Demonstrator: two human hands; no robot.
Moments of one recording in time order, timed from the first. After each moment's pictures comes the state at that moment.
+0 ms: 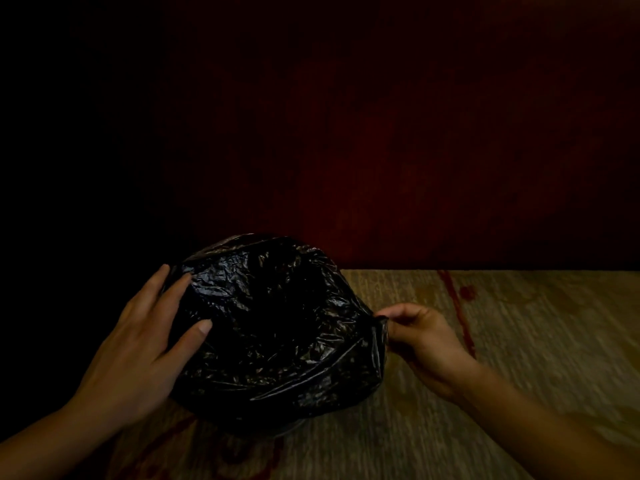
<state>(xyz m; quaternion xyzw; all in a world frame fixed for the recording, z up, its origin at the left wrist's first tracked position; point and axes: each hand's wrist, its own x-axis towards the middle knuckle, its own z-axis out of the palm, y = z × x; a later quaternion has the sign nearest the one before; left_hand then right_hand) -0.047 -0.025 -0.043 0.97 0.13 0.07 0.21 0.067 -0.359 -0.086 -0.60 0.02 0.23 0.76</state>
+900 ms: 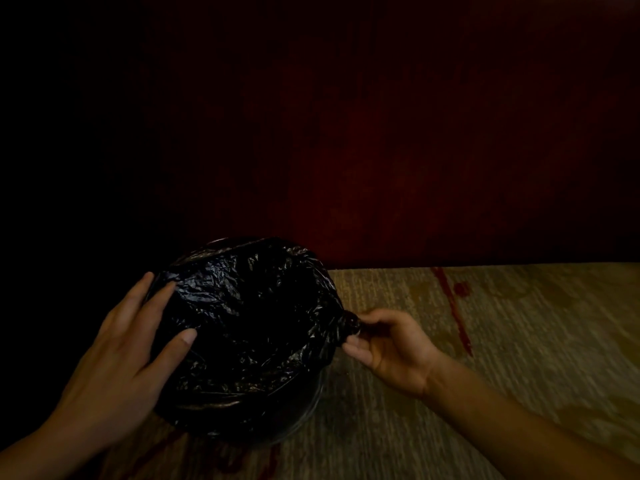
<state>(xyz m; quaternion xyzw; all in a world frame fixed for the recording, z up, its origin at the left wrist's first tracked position) -0.047 -0.021 -0.048 0.96 0.12 0.08 0.22 0.072 -0.337 -0.090 -0.34 0.14 0.42 0.83</state>
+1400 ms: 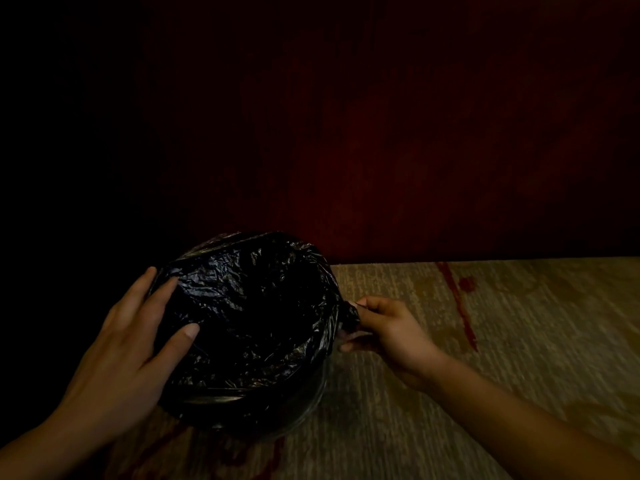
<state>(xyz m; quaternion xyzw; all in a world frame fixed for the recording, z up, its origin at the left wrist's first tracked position) -0.047 -0.023 -0.048 0.96 0.12 0.09 0.22 0.068 -0.326 -0.088 -0.63 -0.01 0.27 0.73</state>
